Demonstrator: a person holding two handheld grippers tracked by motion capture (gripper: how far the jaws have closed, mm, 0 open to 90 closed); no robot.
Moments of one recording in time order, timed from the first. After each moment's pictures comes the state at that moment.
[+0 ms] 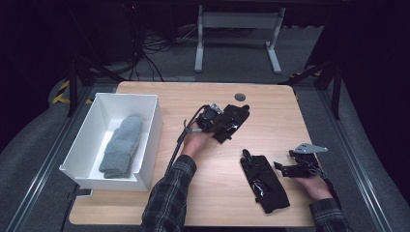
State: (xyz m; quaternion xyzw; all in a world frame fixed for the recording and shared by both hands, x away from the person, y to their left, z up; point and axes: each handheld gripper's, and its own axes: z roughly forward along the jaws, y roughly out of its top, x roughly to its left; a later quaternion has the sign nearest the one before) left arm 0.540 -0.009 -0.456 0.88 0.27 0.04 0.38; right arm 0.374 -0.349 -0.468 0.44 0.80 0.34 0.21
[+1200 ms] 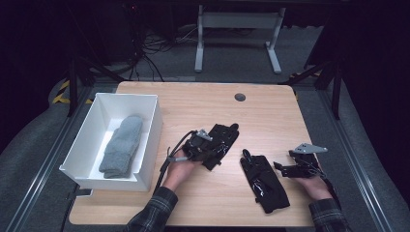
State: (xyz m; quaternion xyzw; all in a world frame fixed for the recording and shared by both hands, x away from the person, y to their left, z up) left arm 0.433 0.038 -0.459 0.89 0.27 -0.01 0.37; right arm 0.374 -0.348 -0.468 0.44 0.80 0.34 0.21
